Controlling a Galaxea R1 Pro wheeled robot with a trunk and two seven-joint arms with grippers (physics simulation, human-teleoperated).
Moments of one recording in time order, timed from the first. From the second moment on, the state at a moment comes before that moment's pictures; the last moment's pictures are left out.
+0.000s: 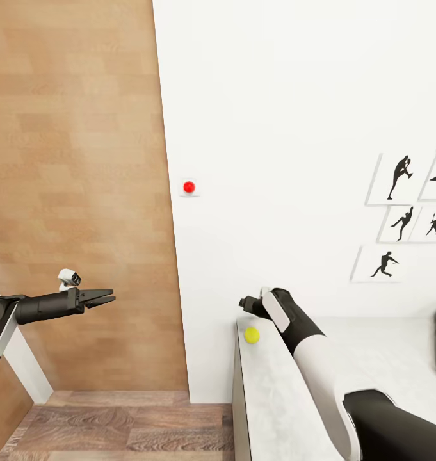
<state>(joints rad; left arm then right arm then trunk) -0.76 0.48 0.17 -0.88 0.12 0.93 -1.57 -0.93 0.15 0.07 -0.57 -0.53 0.64 -0.33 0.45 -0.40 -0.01</state>
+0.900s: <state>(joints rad) -0.76 0.47 0.17 -0.88 0.12 0.93 -1.57 -0.97 0.14 0.08 -0.56 -0.53 0.68 -0.34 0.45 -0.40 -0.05</state>
